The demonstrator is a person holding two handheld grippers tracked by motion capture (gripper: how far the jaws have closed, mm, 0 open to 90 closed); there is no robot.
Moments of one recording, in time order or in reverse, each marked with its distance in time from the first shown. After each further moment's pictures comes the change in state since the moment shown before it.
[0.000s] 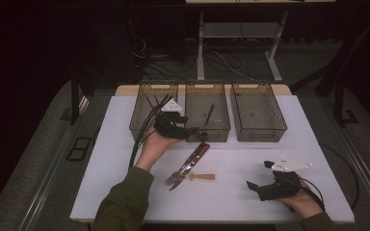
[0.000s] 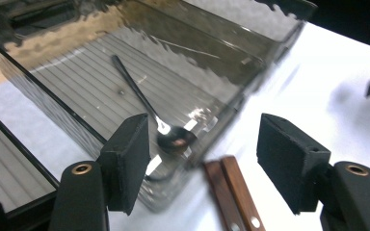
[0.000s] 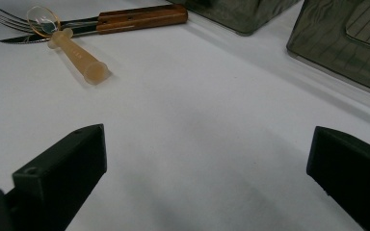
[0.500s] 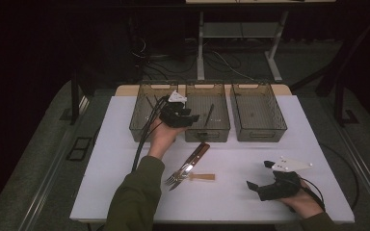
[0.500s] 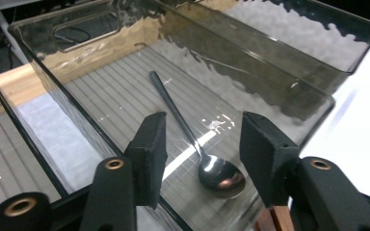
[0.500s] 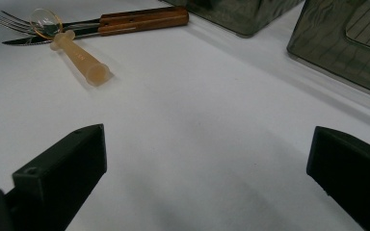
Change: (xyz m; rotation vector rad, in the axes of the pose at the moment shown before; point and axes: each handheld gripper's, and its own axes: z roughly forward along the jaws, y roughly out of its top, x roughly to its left) left arm 0.022 0.022 0.027 -0.021 0.118 -0.037; right arm 0.000 0.000 -0.001 -0.007 0.004 -0.003
